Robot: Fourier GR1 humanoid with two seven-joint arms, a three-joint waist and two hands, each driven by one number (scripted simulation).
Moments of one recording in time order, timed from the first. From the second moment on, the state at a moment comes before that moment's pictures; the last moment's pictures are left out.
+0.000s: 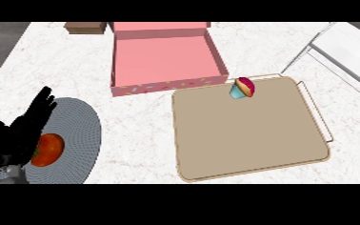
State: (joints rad) left arm 0.00 0.30 0.19 -1.46 0.07 -0.08 0.11; right arm -1.03 -0.49 -0.50 -1.85 1.24 0.83 0.87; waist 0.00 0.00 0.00
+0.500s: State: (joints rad) left arm -0.01 0.30 0.20 -1.44 0.07 -0.10 0.12; right arm -0.91 -0.60 -0.58 -1.66 1.20 0.65 0.77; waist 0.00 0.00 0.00
